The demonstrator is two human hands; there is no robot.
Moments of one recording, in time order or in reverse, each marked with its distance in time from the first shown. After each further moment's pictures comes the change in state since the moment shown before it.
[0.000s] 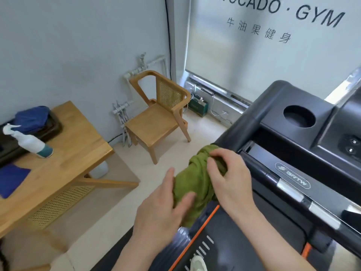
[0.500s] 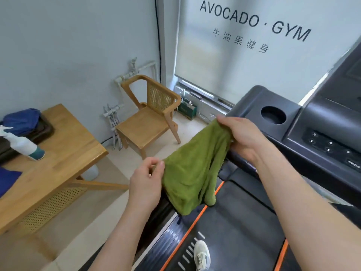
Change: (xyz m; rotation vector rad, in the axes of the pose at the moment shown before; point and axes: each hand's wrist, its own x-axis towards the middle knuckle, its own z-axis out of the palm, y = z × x) left_hand -0.001 0.006 -0.032 -0.577 0.222 -0.139; right_hand 0.070 -0.049 -0.073 0.653 -0.247 0.615
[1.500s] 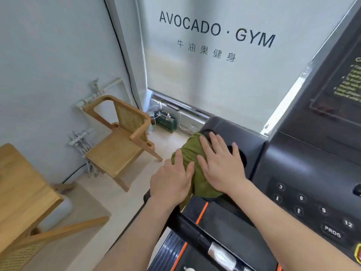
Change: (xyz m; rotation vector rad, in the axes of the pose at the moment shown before) left_hand 0.151 0.097 0.240 0.816 -0.294 0.316; right_hand 0.160 0.020 -0.142 -1.502 0.129 -0.368
